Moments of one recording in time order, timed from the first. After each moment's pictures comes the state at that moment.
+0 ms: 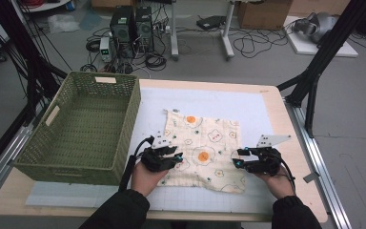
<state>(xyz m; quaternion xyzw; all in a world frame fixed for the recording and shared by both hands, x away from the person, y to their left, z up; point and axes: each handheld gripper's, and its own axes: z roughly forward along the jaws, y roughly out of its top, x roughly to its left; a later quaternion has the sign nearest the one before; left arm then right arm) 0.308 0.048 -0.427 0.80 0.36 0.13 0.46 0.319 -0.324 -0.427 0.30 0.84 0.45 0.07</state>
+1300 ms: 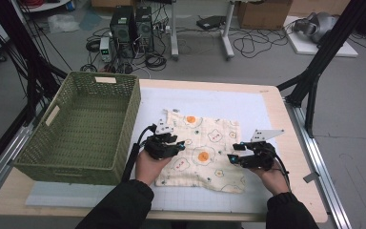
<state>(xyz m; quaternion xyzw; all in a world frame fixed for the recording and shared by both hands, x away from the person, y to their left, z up) 0.338 0.041 -0.412 0.79 0.38 0.14 0.46 0.333 -0.309 -0.422 0.29 0.84 0.45 0.07</state>
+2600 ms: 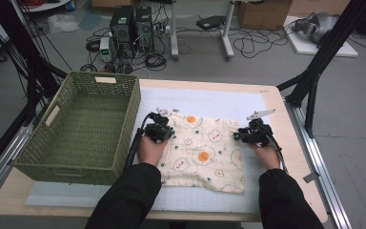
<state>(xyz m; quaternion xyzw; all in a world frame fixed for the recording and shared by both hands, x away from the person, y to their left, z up) 0.408 0.042 -0.441 0.79 0.47 0.19 0.35 0.418 -0.324 -0.440 0.39 0.85 0.34 0.13</state>
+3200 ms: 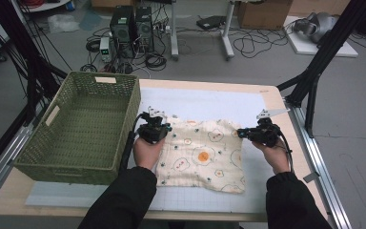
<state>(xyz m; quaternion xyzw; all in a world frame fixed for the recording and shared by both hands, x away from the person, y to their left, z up) 0.378 0.060 -0.411 0.74 0.48 0.19 0.43 0.395 -0.336 -0.407 0.35 0.83 0.43 0.08</state>
